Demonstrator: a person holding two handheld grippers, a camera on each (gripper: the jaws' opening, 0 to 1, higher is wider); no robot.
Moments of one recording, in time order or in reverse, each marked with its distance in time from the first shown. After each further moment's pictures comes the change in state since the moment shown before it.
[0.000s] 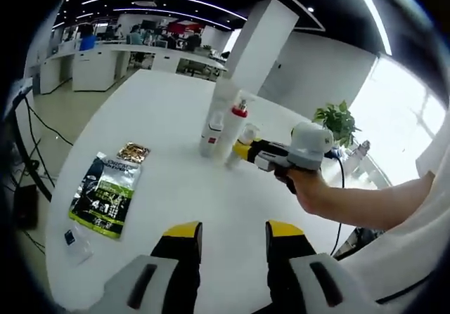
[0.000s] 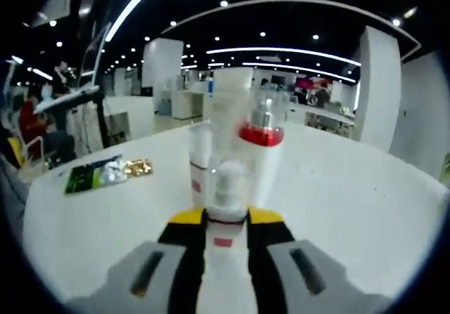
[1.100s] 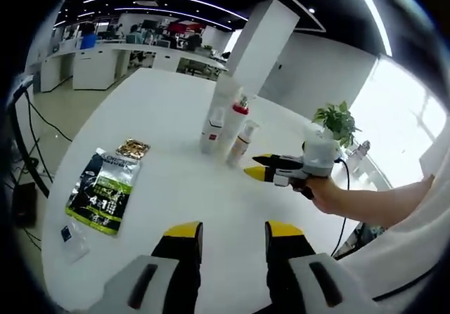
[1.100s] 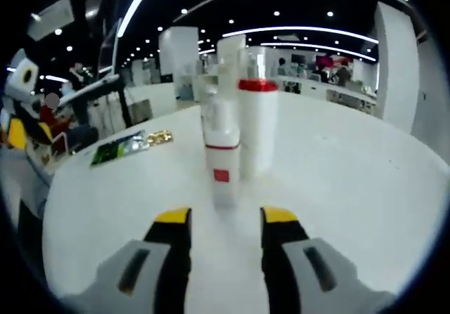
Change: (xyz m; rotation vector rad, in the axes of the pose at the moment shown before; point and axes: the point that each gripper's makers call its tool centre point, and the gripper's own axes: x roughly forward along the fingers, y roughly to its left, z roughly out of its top) left arm 0.006 0.002 -0.006 -0.004 0.001 -0.006; right arm -0.035 -0.001 -0.047 0.031 0.106 0.169
